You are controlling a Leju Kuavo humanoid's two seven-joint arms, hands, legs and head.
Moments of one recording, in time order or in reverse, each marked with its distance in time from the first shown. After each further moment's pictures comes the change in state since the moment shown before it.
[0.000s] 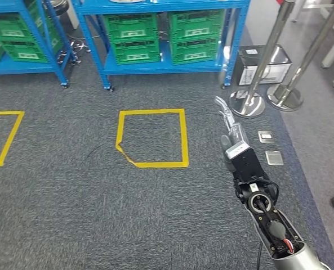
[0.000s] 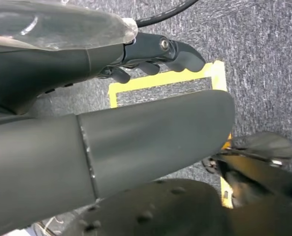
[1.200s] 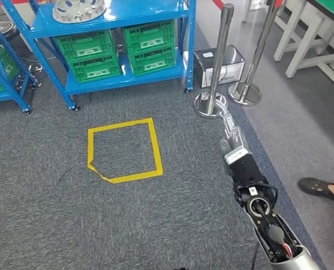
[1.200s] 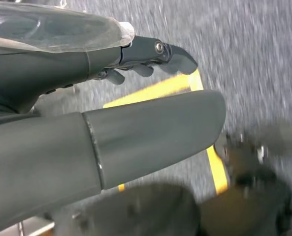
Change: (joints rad) left arm 0.000 -0.006 0.000 0.002 -0.006 -0.014 0.001; right arm 0.024 0.000 -0.018 -0.006 0.031 -0.002 -0.020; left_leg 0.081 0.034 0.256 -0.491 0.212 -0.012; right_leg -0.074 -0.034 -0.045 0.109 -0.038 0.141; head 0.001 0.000
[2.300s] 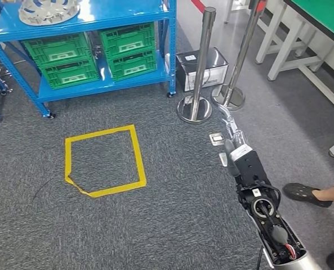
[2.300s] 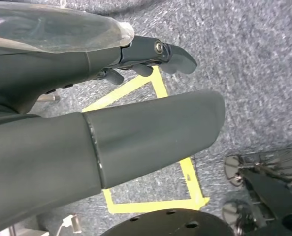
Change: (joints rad) left arm 0.000 -0.004 0.000 0.006 -0.015 0.012 -0.035; right arm 0.019 0.000 -0.026 0.026 -0.051 0.033 0.017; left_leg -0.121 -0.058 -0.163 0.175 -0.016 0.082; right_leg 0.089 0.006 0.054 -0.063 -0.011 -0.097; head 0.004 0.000
